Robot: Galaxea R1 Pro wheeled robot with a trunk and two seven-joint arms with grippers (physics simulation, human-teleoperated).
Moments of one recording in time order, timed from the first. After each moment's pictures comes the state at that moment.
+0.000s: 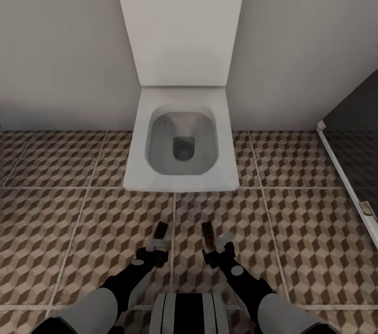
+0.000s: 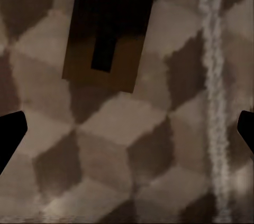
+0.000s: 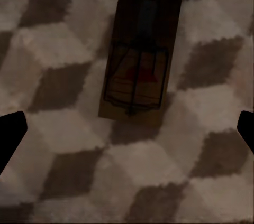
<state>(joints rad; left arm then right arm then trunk) -0.70 -0.10 -0.45 -0.27 0.31 0.02 0.13 -0.67 0.13 0.33 -0.25 0.08 -0.18 -0.06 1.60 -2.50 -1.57</state>
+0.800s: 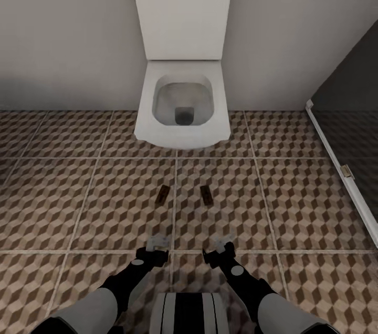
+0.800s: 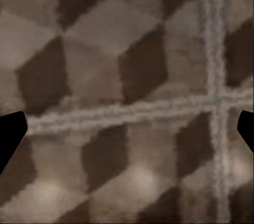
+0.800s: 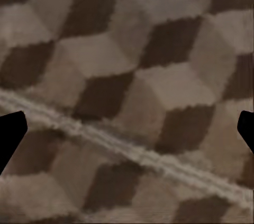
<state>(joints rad) -0.70 -0.10 -0.45 -0.27 0.31 0.02 0.13 -0.67 0.13 0.33 -0.25 0.08 -0.18 -0.06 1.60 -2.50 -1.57</state>
